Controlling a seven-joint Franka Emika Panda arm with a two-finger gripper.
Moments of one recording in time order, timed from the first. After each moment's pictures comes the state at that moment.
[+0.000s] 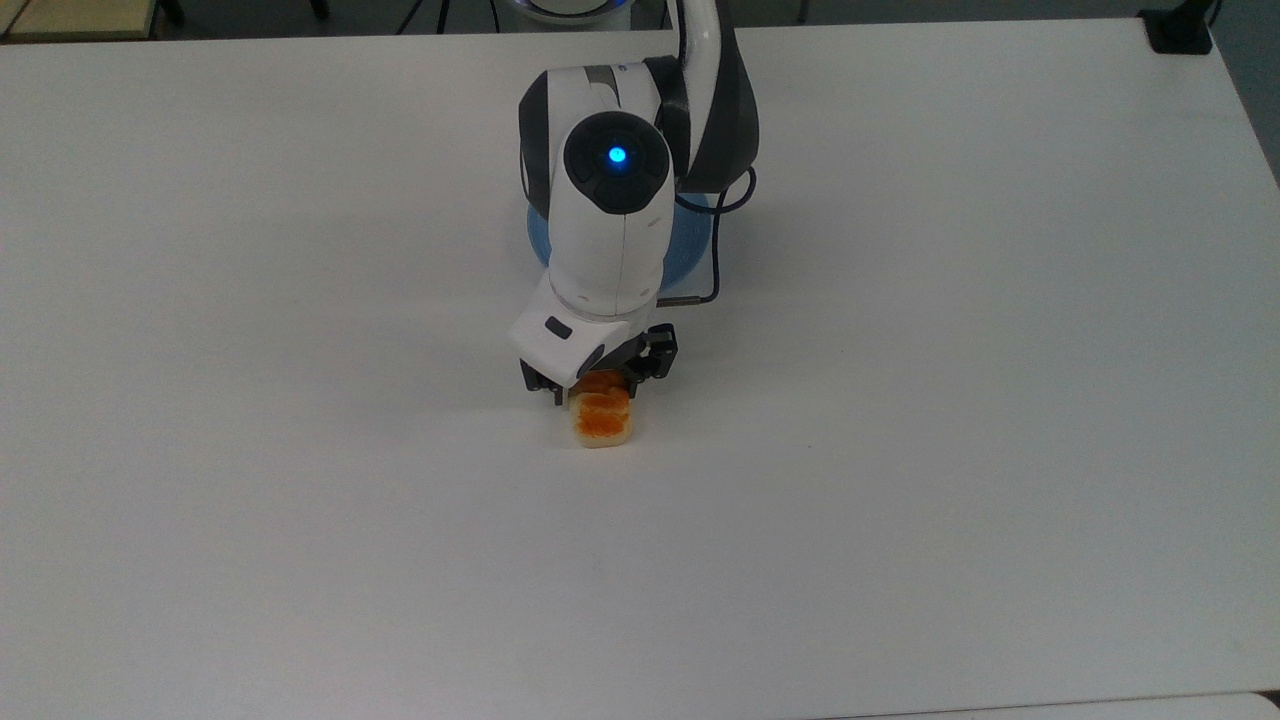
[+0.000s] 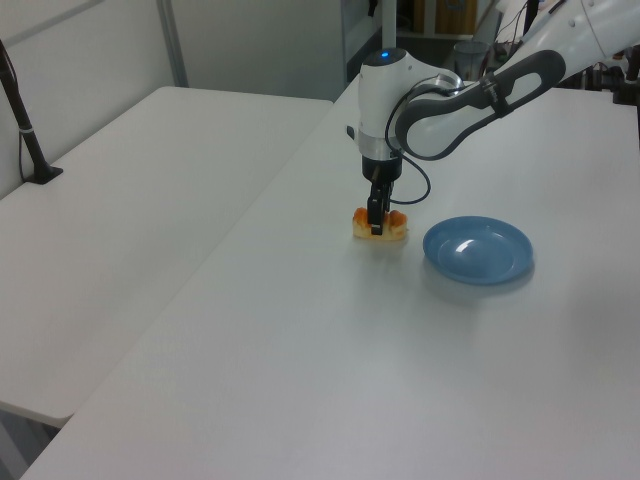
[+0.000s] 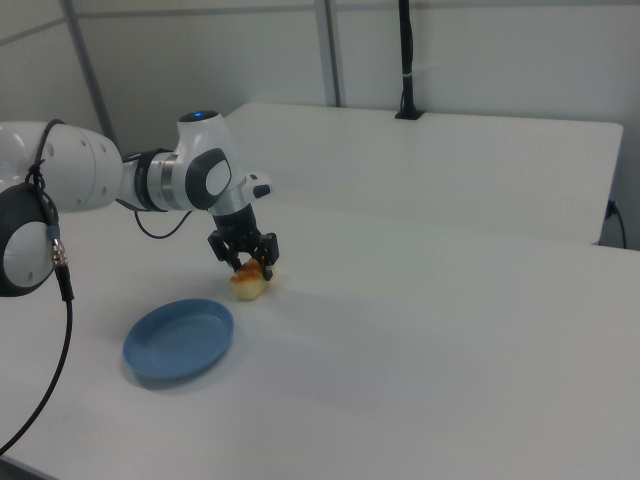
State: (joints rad) arm 0.06 0.60 0.05 -1.52 -0.14 2.18 0.03
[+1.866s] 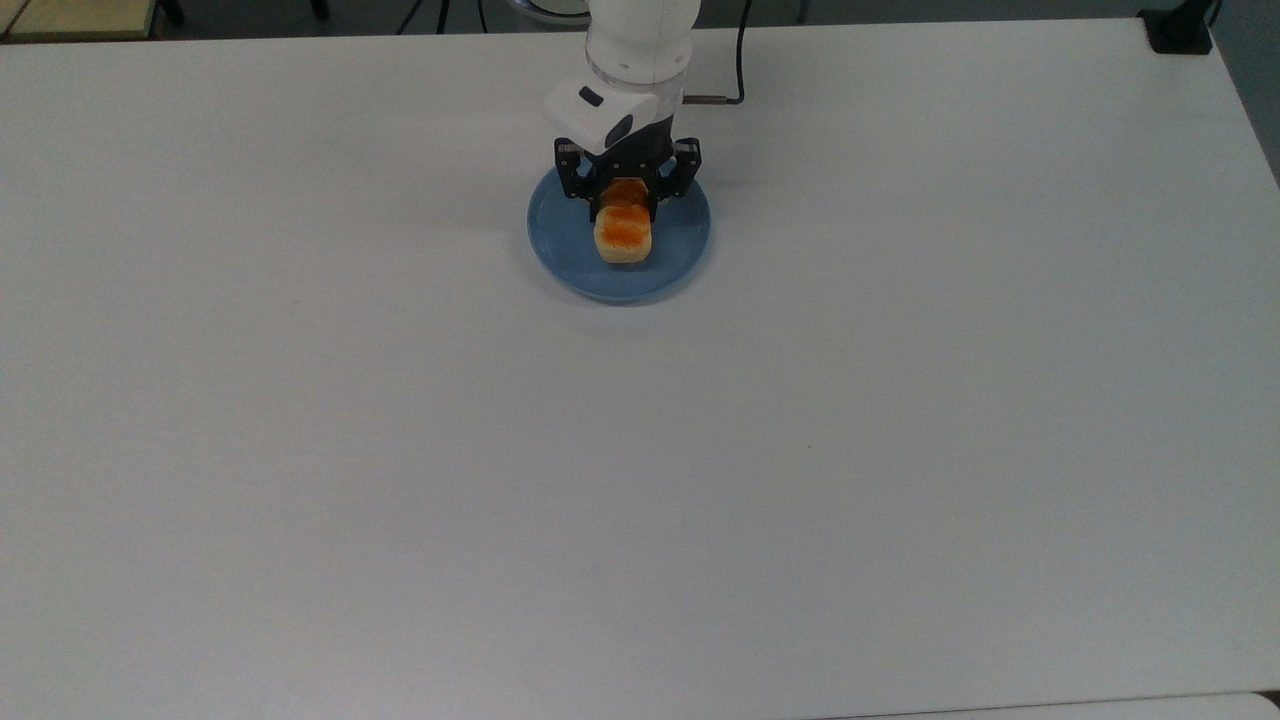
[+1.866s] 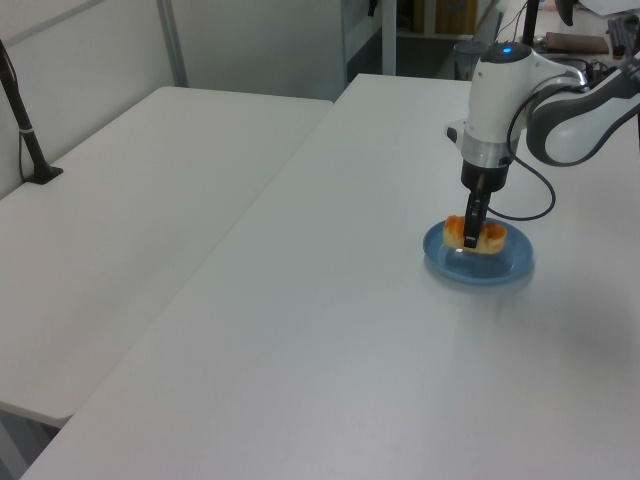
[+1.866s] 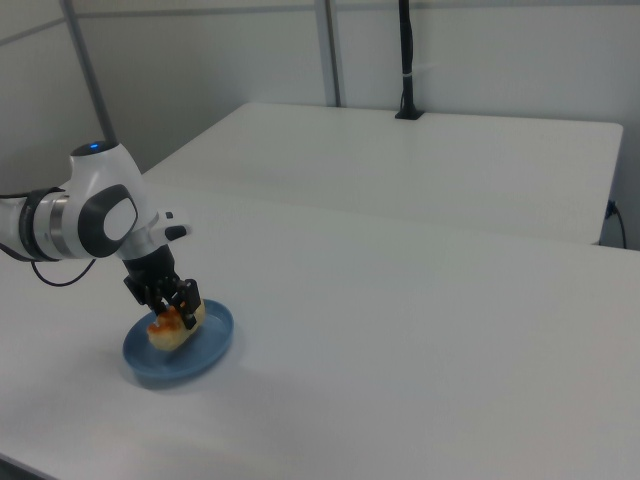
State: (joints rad) arm 0.13 0.02 0.05 -2.29 -0.12 2.38 0.19
